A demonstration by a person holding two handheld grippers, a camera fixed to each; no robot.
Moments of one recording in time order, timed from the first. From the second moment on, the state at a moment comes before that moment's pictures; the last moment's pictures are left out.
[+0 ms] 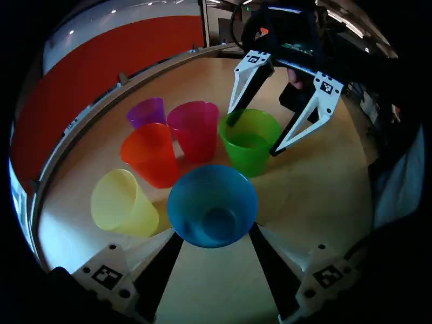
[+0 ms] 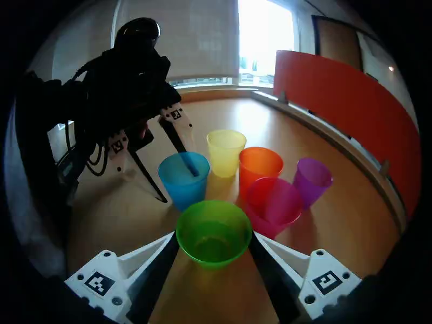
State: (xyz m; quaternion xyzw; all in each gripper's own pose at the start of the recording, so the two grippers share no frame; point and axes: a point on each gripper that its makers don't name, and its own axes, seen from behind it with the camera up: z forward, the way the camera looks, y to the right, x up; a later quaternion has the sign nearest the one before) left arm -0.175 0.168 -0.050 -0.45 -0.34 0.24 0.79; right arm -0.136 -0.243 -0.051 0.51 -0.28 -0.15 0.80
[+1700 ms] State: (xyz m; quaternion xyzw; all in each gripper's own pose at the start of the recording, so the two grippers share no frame) left arm -0.139 0.095 -0.065 -0.34 -0.32 0.22 0.86; right arm -0.113 -0.189 -0.075 0.42 -0.27 -0.10 0.86
